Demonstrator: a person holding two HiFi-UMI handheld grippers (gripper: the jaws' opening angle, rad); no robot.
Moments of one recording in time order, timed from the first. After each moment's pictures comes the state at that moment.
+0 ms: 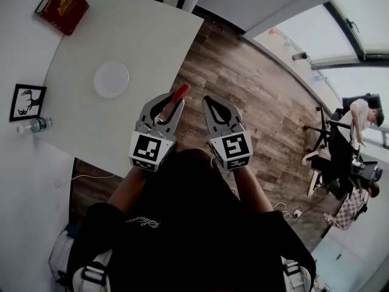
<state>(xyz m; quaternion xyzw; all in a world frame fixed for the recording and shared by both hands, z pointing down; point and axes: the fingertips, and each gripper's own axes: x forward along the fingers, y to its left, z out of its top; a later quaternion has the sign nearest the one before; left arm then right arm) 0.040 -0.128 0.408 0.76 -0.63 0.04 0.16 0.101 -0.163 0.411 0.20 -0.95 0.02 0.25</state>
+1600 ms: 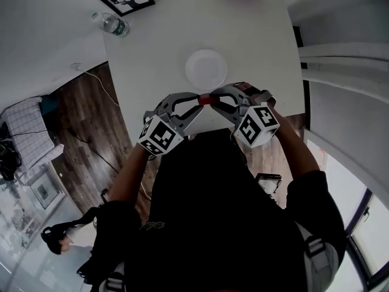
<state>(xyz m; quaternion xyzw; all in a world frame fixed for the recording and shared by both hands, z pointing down) -0.132 -0.046 0.490 0.56 -0.78 0.14 0.23 -0.129 -0.060 0.487 -0.62 -0.68 -0.33 0.20</state>
